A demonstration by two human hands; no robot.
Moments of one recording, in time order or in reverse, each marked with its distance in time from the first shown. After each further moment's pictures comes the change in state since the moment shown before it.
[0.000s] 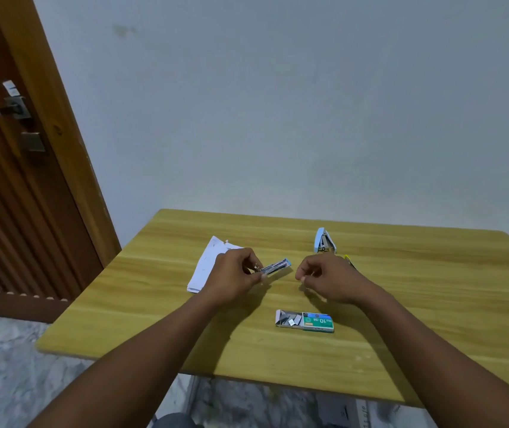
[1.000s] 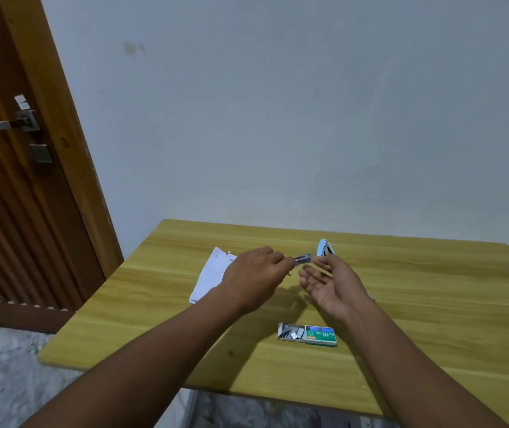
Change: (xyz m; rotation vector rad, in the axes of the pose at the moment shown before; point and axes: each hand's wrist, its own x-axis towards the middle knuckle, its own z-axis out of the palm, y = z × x) left_hand 0.008 0.043 -0.005 0.687 0.141 0.797; right_hand 0.016 -0.012 0.018 1.568 0.300 0.461
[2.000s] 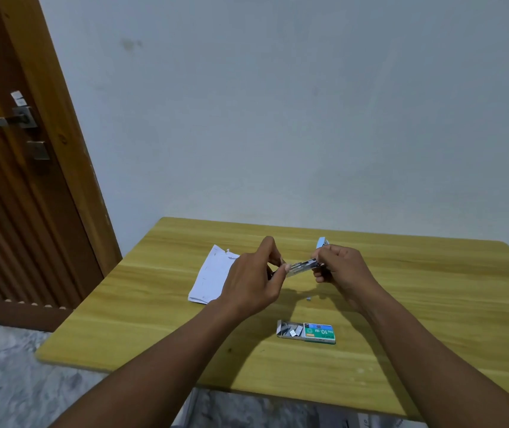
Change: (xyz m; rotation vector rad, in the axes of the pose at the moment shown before) left_hand -0.011 0.016 0.006 -0.604 0.066 -0.512; right_hand 0.011 -0.022 -0.012 -0.678 -0.113 -0.392
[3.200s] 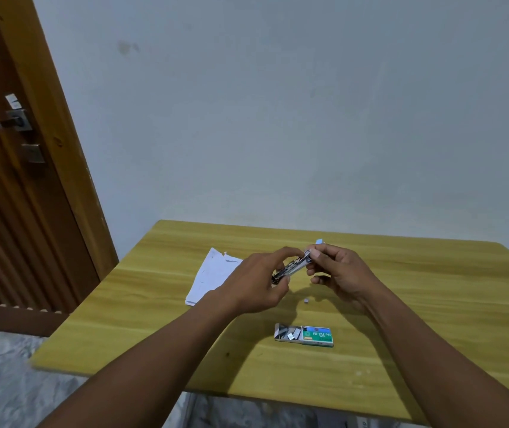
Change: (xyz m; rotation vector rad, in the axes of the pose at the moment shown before) left_hand 0.016 0.004 -0.009 0.061 -0.287 0.117; right_hand -0.001 -0.002 -0.010 0.152 -0.212 -0.011
